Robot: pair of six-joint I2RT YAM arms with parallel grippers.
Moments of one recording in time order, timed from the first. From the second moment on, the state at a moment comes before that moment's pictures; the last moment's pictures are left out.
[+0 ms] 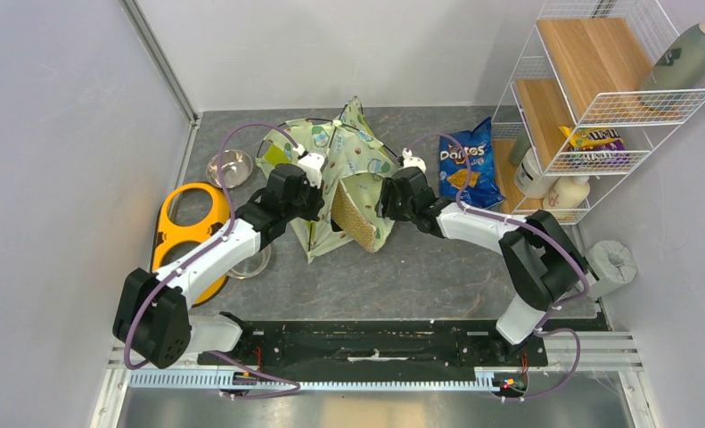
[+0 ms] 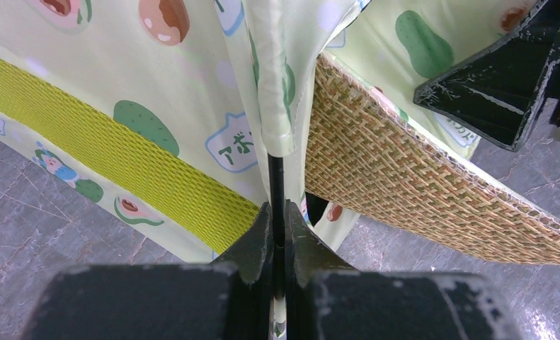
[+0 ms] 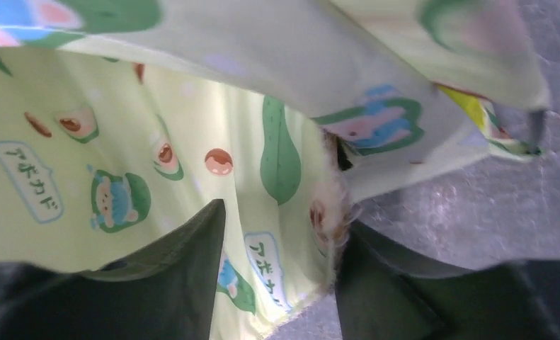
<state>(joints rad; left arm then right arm) -0.52 1.30 0.87 -0.18 0.01 -0.08 0.62 1.68 0.97 -0.03 0.17 0.60</state>
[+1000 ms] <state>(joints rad) -0.52 1.34 0.97 -0.31 0.00 -0.15 0.88 1.63 0.74 0.50 0.92 0.29</state>
